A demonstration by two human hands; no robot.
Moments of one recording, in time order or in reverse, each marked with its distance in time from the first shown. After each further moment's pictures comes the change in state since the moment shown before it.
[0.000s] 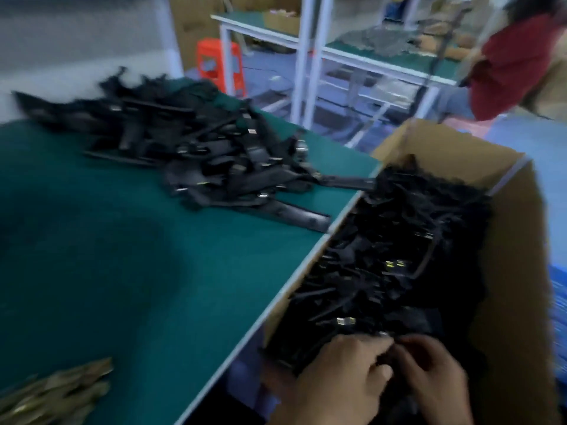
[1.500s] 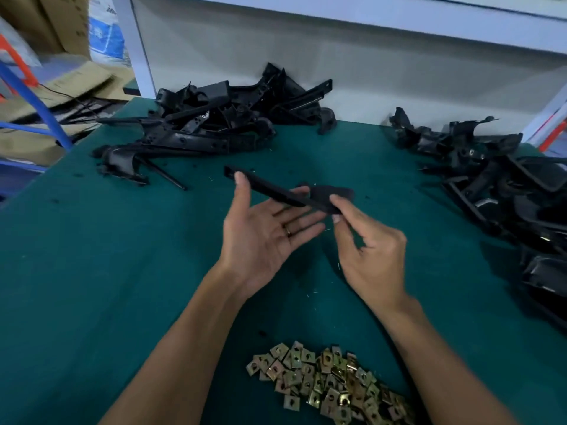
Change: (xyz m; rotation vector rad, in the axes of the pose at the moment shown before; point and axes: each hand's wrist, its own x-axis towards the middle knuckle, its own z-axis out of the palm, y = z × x) left_hand -0.266 -0.170 -0.298 -1.256 1.189 0.318; right_hand -0.169 -0.380 0.340 0.603 -0.606 -1.418
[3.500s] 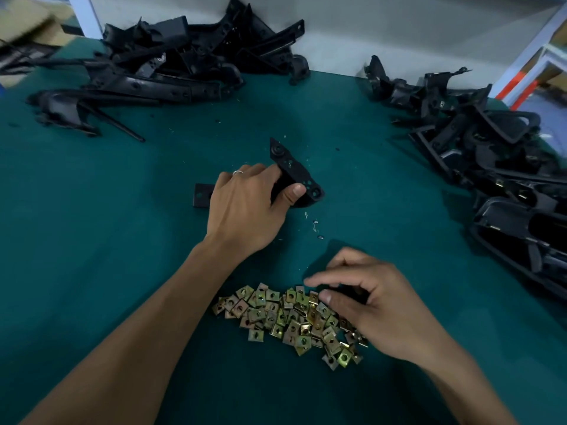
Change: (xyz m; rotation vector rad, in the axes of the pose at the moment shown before) left_hand -0.001 -0.036 0.006 1.918 0.225 0.497; right_hand -0.066 -0.047 -0.110 0.109 -0.813 0.453
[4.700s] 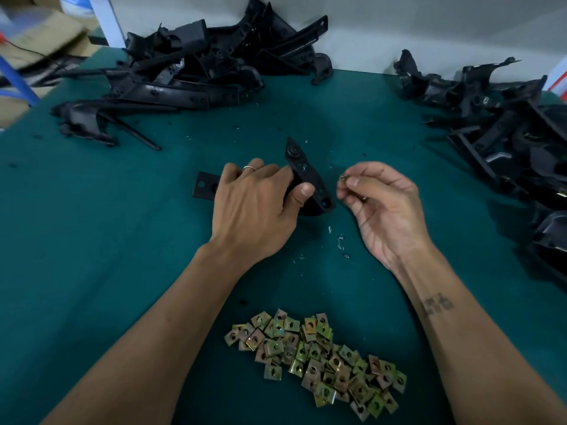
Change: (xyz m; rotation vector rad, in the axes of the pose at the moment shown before) left_hand 0.015 -0.017 -0.001 0.196 0.081 0.077; right_hand 0.134 0.017 -0.010 1.175 0.342 -0.008
